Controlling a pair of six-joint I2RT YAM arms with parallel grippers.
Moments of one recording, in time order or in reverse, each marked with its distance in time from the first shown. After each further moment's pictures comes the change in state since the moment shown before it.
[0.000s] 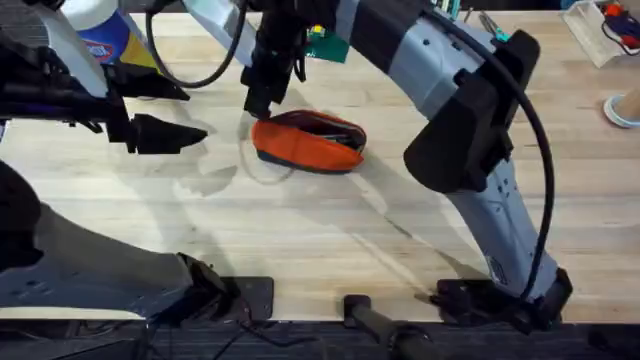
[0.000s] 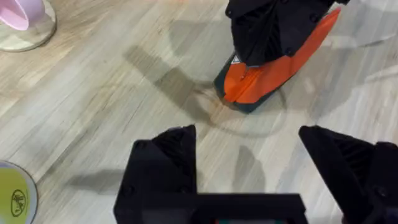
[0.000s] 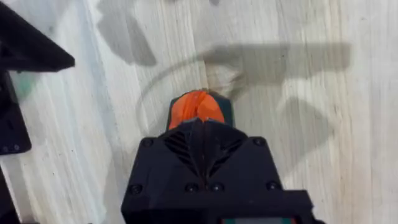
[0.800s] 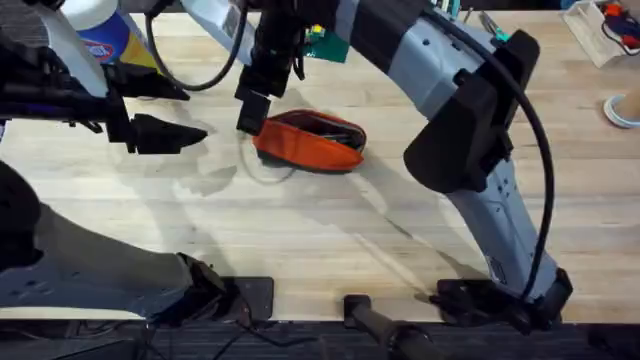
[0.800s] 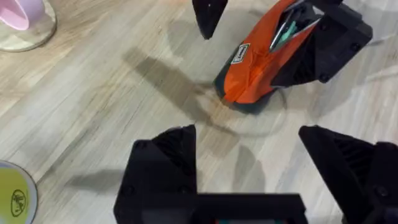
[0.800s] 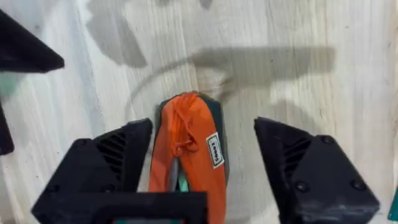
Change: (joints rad) left arm 0.000 0.000 0.000 0.000 0.000 0.000; right arm 0.000 0.000 0.000 0.028 0.027 -0.017
